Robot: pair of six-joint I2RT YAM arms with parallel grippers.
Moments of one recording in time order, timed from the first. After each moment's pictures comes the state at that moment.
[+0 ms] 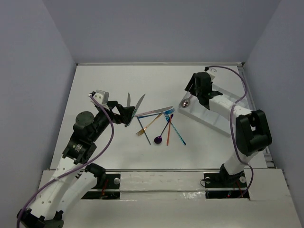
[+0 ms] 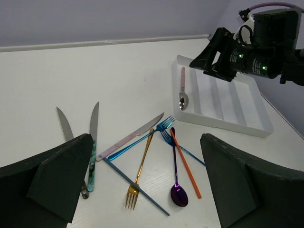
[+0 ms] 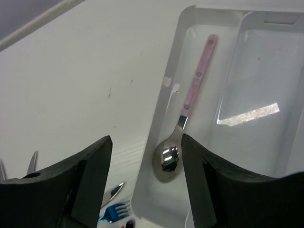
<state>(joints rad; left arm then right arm) -0.45 0.61 0.70 -0.12 0.09 -0.28 0.32 1.72 1.17 -0.01 0.37 0.63</state>
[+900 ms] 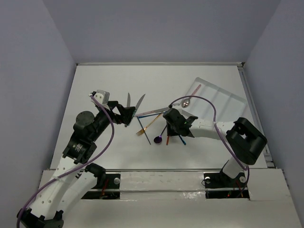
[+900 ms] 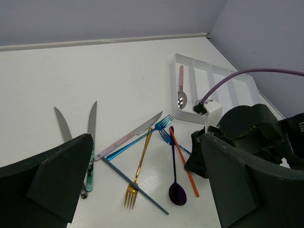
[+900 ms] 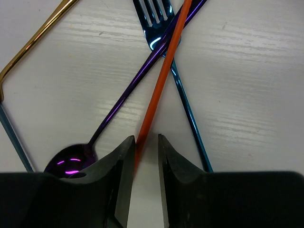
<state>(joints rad) -0.45 0.62 0.70 -0.12 0.10 -0.28 0.84 1.64 0.90 -0.25 0.29 0.67</state>
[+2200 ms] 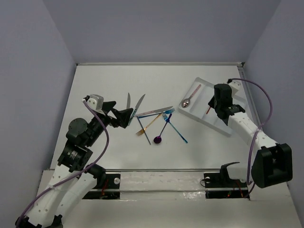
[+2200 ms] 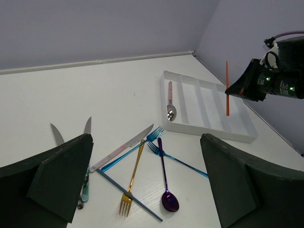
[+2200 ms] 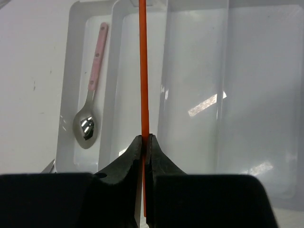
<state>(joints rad) -0.46 0.52 0.70 -0.12 0.11 -0.28 0.24 1.26 0.89 -0.25 0.45 0.61</state>
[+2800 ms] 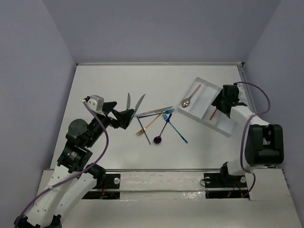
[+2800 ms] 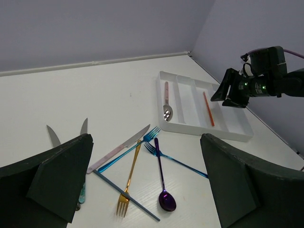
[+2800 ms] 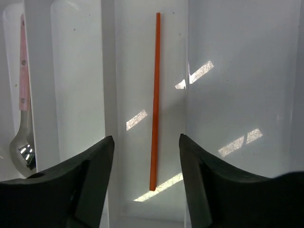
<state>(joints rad) -0.49 0.51 0.70 -0.12 0.10 -0.28 -0.01 1.50 0.89 -0.16 0.28 0.56</state>
